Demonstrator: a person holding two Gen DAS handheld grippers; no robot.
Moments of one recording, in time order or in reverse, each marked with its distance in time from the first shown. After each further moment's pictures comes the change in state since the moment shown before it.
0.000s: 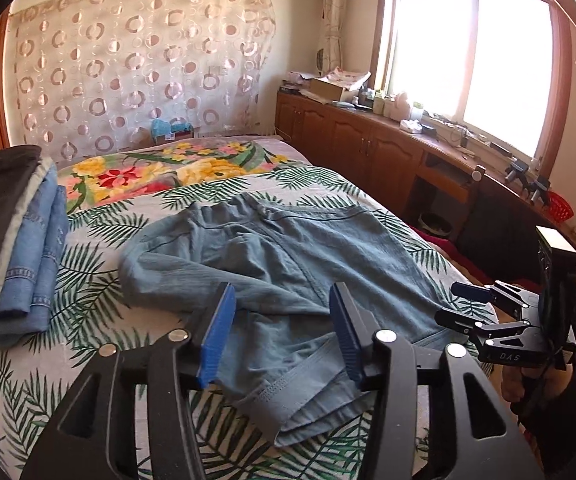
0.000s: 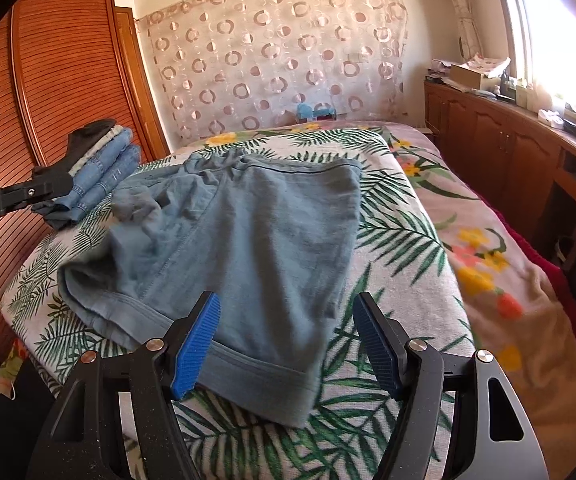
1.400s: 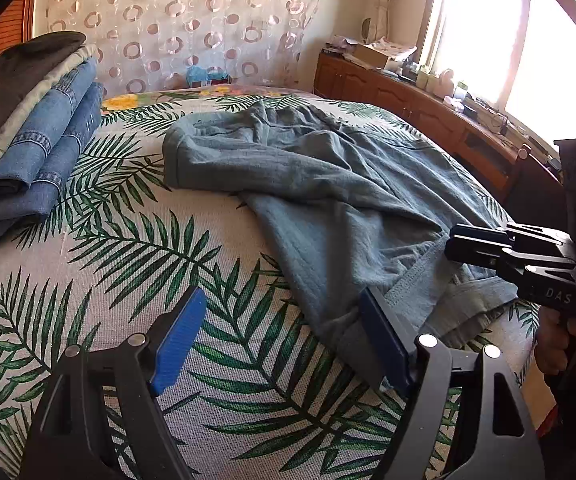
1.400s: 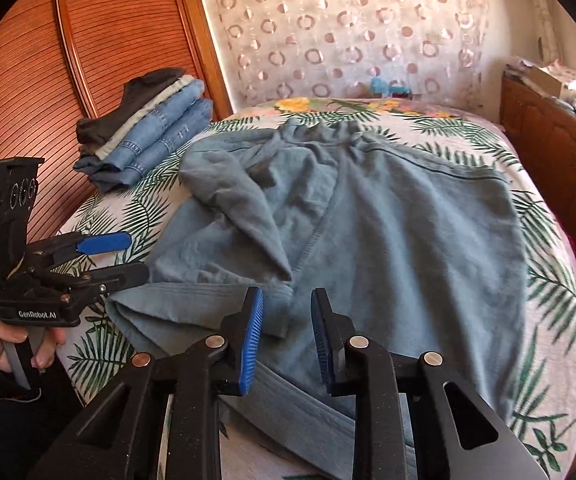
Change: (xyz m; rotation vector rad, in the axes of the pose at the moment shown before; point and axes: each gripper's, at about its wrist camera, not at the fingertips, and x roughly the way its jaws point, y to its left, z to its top) left arm 0.040 0.050 -0.073 -0.121 0.136 0.066; right arm 0.082 0.062 0.029 -0.116 0.128 0.182
